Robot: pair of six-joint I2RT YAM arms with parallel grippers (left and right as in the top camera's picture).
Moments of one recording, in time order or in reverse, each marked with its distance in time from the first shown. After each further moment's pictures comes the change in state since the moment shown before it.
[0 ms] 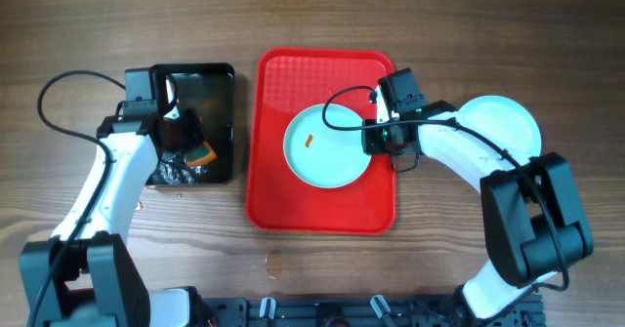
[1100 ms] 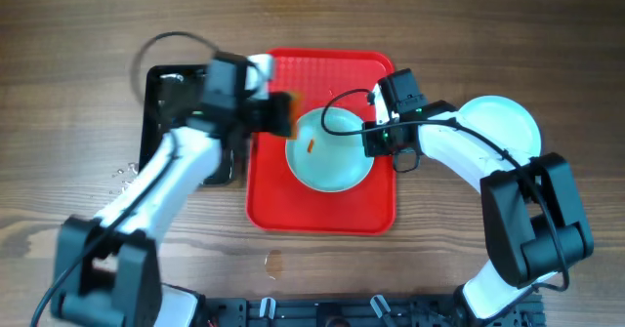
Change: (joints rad) left arm -0.401 0.056 0.067 0.265 0.277 -0.010; right arm 0.000 0.000 0.000 -0.010 0.022 -0.086
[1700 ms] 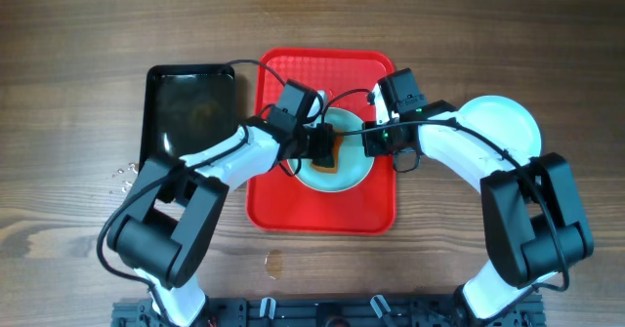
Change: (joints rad) left arm -0.200 0.286 0.000 0.125 -0.002 -0.137; right arm 0.000 0.000 0.000 0.000 0.000 0.000
